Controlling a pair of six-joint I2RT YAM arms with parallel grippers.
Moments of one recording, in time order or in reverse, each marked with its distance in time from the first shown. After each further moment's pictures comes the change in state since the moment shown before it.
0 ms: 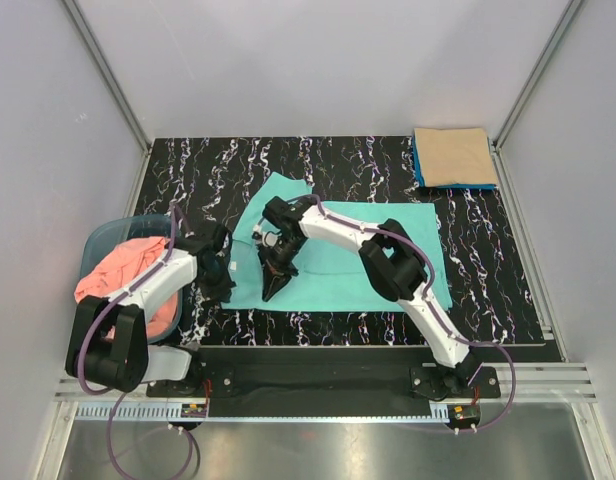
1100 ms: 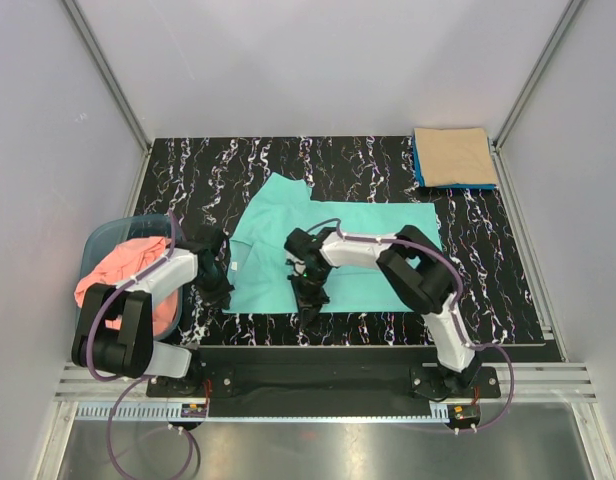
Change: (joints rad) left arm 0.064 0.078 -0.055 0.049 0.031 -0.049; right arm 0.059 -0.230 -0.505 0.201 0.331 0.123
